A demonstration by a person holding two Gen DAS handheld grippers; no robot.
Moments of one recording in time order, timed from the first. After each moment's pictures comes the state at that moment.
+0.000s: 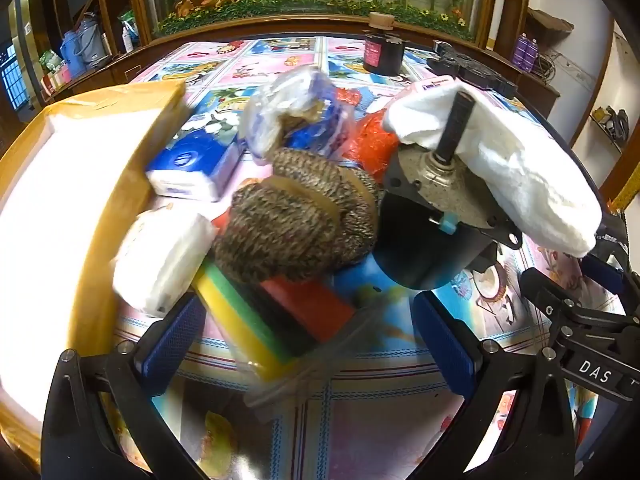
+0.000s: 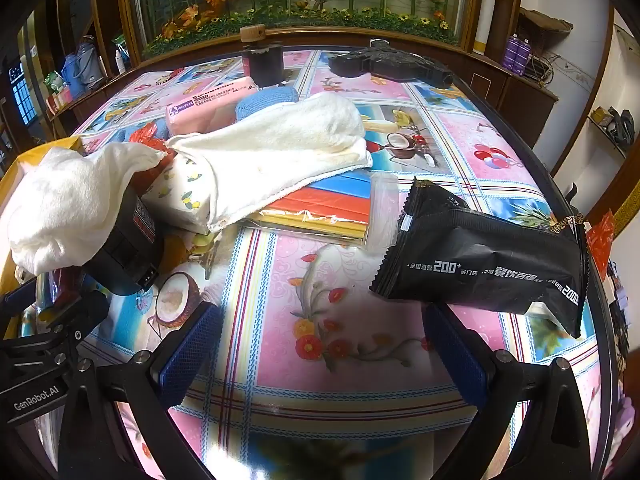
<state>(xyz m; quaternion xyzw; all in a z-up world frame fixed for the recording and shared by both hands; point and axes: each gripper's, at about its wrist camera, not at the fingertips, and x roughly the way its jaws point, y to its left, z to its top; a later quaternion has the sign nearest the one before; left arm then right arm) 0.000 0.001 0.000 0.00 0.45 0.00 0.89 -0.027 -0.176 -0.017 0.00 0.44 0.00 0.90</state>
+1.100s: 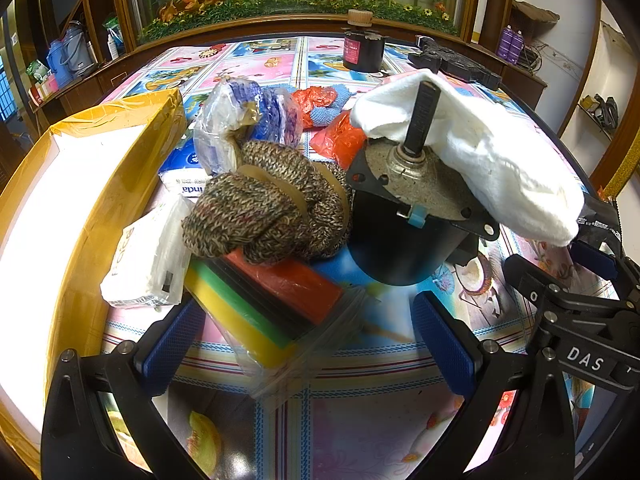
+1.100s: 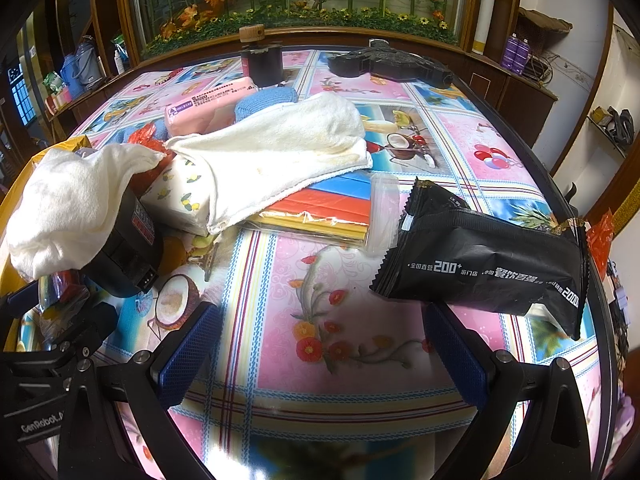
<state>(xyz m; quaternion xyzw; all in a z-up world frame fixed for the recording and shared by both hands) -0.001 -0.010 0.002 0.01 0.45 -0.02 0.89 -0.026 -0.176 -0.018 0.00 0.44 0.00 0.90</state>
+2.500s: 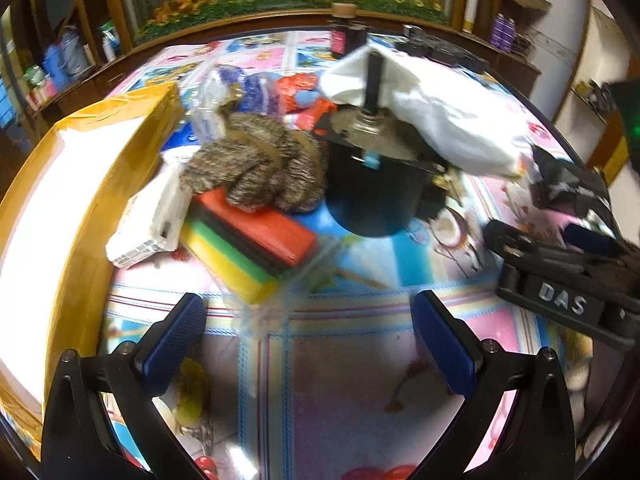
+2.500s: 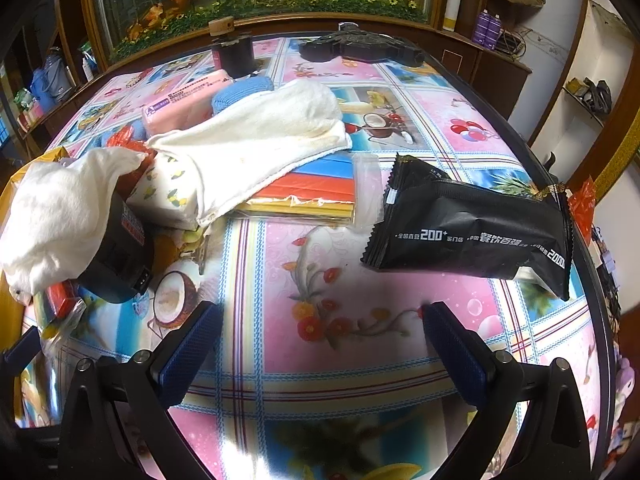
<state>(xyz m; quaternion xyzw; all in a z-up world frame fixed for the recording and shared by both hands) -0.031 -0.021 0.003 0.02 0.47 -0.04 0.88 -0.026 -0.168 -0.016 0.02 0.46 -0.05 0.88</state>
